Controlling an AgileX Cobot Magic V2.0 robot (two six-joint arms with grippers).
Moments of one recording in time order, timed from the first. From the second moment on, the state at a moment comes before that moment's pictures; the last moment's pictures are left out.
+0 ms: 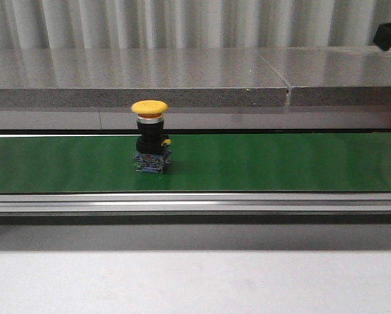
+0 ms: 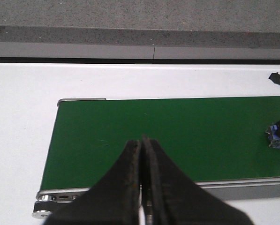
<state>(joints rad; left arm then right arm) -0.04 0.55 -0.59 -0.20 0.56 0.12 0.04 1.52 -1.21 -0.03 0.85 0.03</state>
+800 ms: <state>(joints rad) -0.04 0.55 -0.59 -0.20 0.56 0.12 -0.53 1.73 -1.43 -0.03 0.66 0.14</state>
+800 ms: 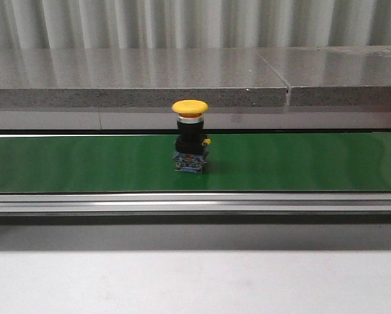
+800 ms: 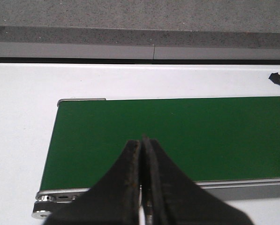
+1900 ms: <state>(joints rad) -0.04 0.55 -0.59 -0.20 0.56 0.12 -0.54 2.06 -1.55 -0.03 0.58 0.15</state>
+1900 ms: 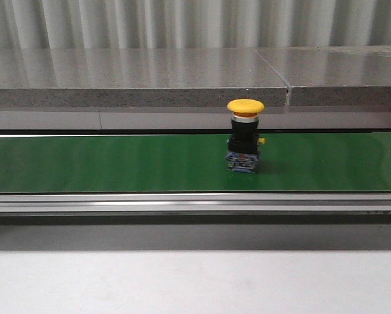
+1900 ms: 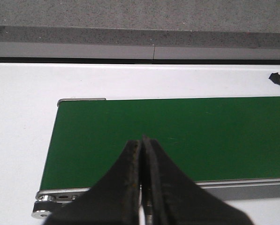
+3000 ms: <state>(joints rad) -0.04 0.55 -0.59 -0.20 0.56 0.12 -0.47 1.63 -1.55 -0.03 0.80 0.15</state>
